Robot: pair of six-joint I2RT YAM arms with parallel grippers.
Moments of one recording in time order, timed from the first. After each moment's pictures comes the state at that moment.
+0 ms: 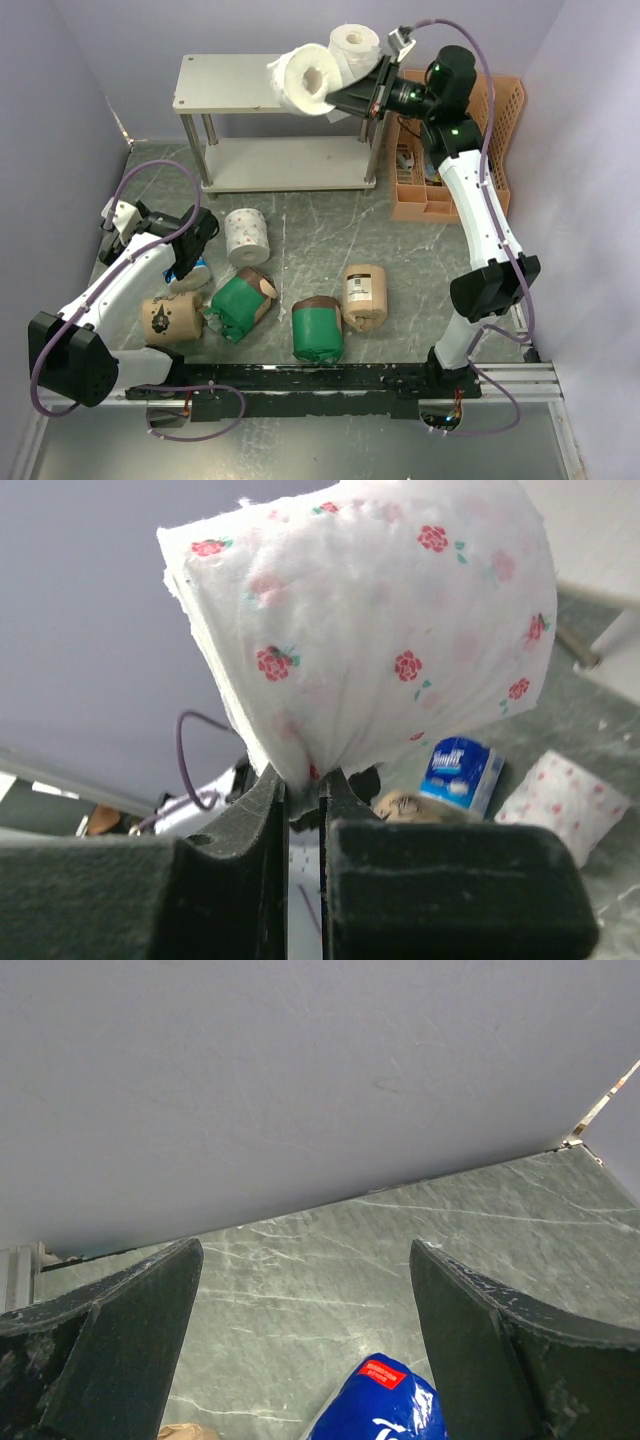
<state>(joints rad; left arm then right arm) -0.36 1.26 1.04 -1.40 -1.53 -1.79 0.26 1.76 2.03 -0.20 -0.99 0.97</state>
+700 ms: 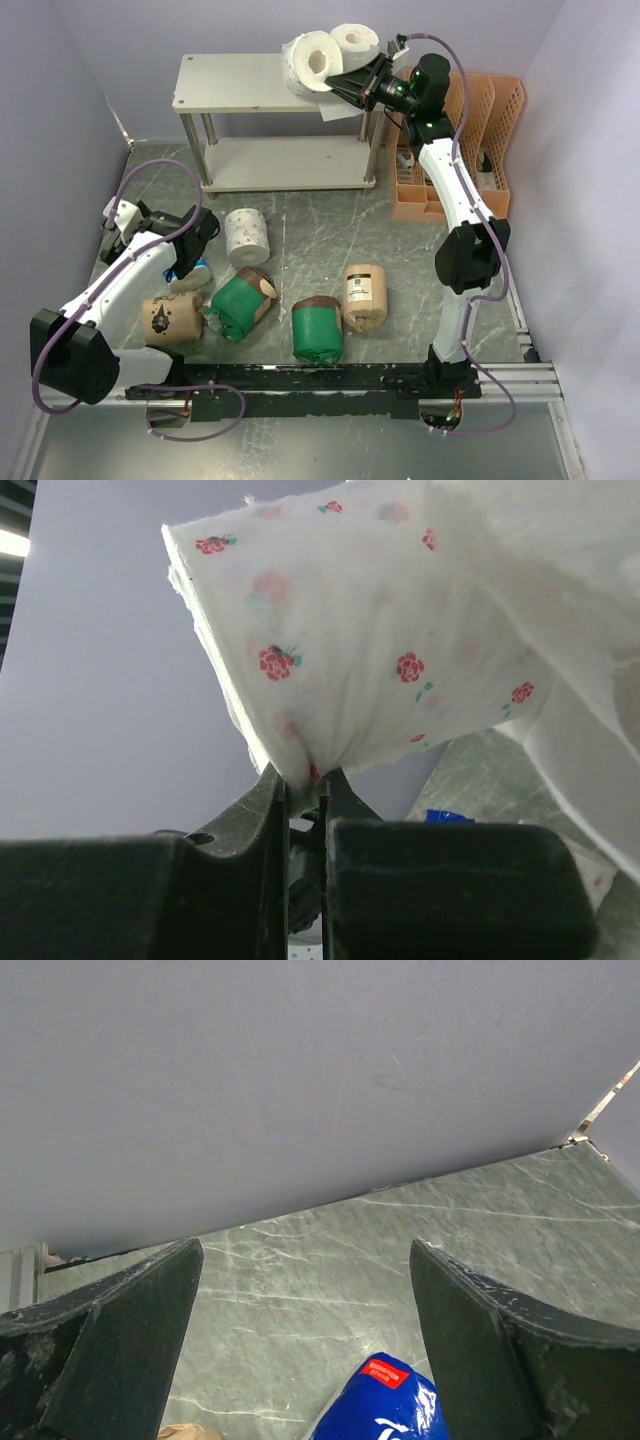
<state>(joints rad) -0.36 1.28 1.04 -1.40 -1.53 -1.79 0.21 2.00 2.08 0.09 -0.84 1.23</state>
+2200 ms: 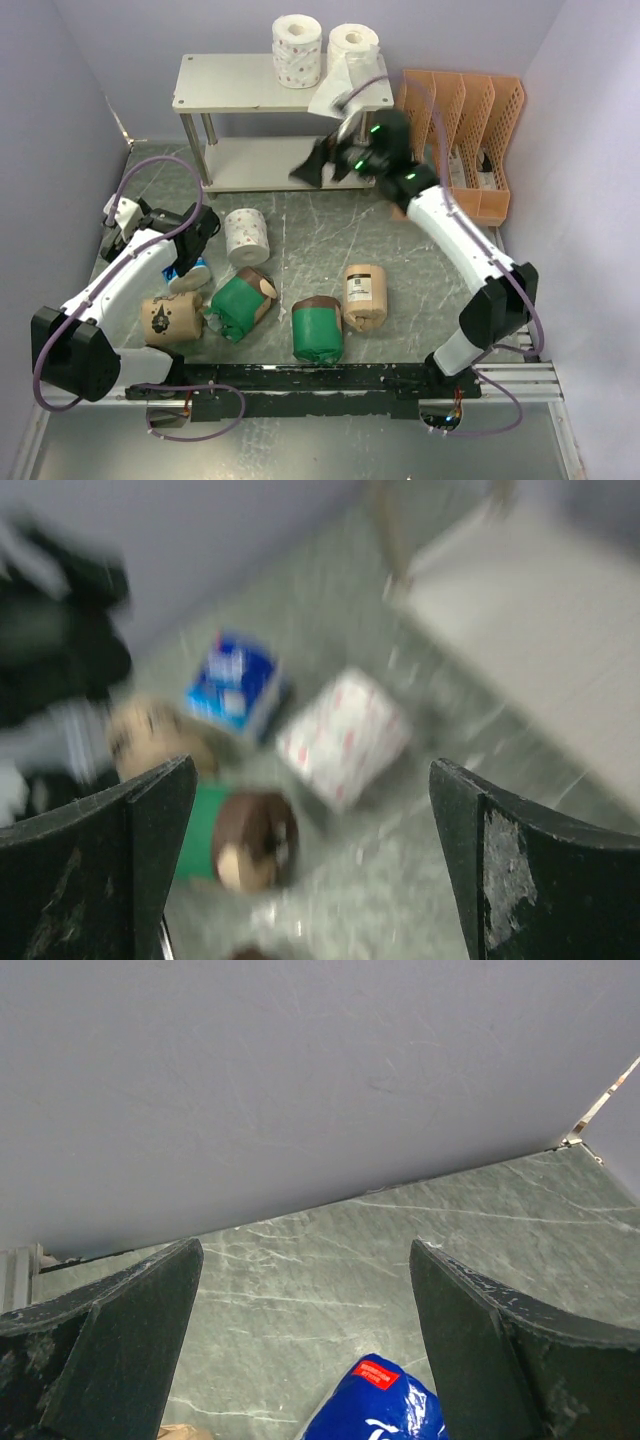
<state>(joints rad) -0.36 1.29 1.06 -1.40 -1.53 -1.79 0.42 1.60 1.62 -0.17 -0.65 0.30</state>
